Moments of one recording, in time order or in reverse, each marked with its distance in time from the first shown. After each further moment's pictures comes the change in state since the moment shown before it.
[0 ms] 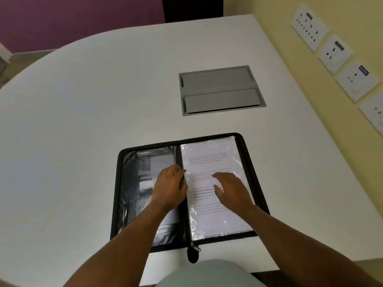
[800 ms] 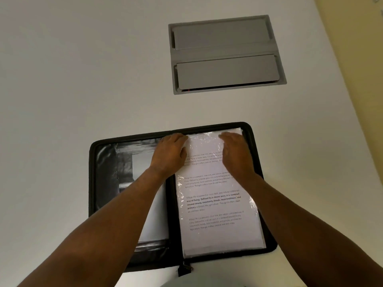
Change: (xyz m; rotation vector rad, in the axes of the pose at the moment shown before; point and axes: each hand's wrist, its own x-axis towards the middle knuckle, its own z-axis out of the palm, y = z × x) left_hand 0.152 -0.030 0.044 -0.034 -0.160 0.033; right_hand 0.142 0.049 -0.006 -0.059 0.129 0.106
